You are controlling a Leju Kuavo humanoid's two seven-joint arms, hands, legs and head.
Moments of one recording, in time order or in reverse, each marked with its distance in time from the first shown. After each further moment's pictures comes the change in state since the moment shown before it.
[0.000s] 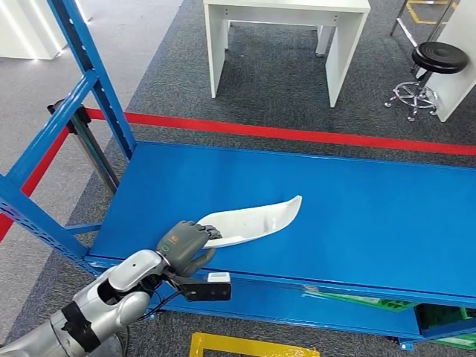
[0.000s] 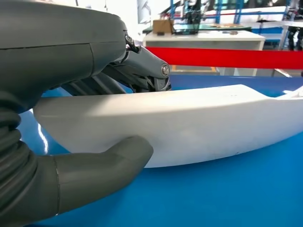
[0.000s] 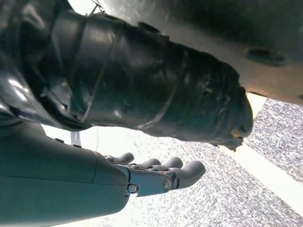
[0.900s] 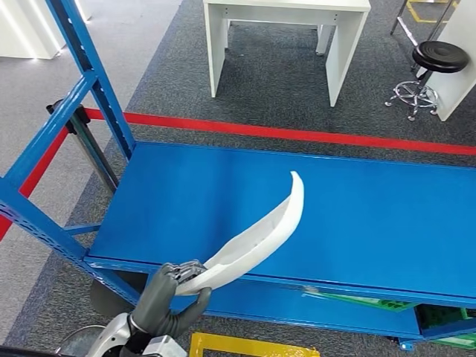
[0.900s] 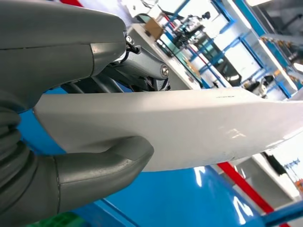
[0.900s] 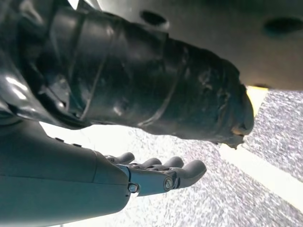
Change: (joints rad) left arm 0.532 -0.063 0.294 -0.417 0.212 0.203 -0.371; right arm 0.014 0.013 -0.063 0.000 -0.043 -0.042 -0.017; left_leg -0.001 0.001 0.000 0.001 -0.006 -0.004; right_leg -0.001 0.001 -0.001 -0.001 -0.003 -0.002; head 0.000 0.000
